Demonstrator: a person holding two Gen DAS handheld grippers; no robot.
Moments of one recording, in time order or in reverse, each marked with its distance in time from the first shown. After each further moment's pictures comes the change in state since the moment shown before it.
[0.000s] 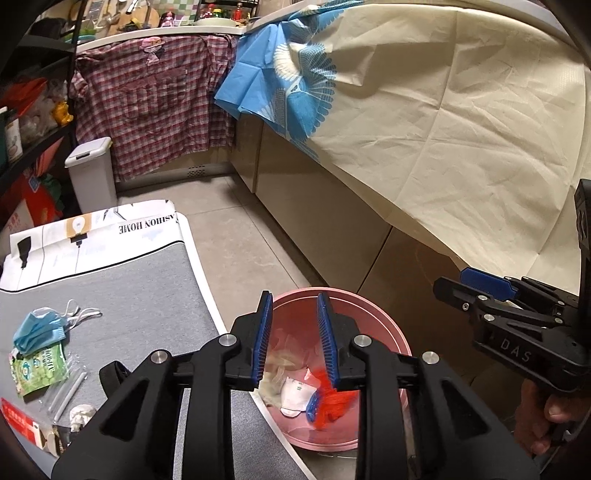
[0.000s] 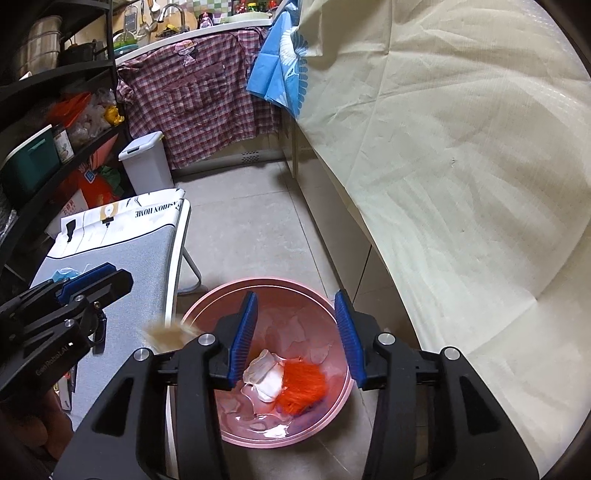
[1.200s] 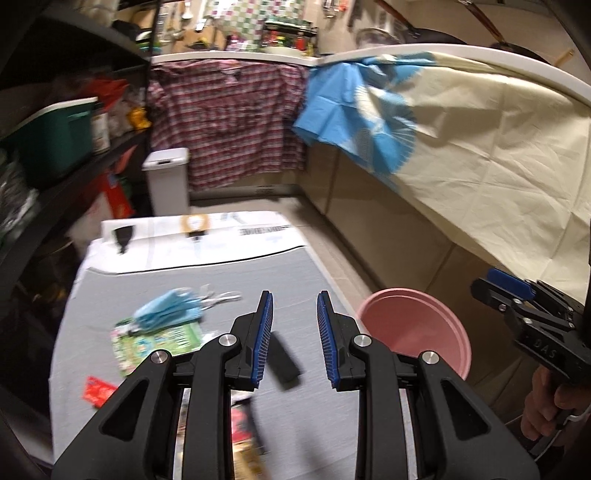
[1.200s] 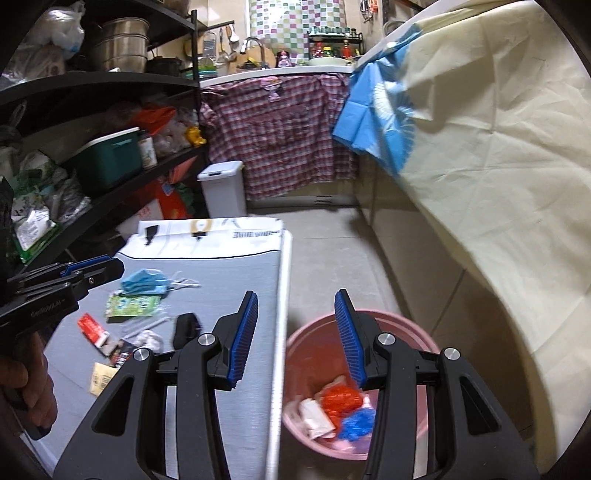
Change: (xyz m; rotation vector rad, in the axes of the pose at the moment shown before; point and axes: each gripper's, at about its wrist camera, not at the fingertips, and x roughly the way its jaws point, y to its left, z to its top) left arm -0.115 0.119 -0.034 -0.073 -0.100 0.187; right arm -0.047 0.102 -0.033 -0.128 -0.196 0.232
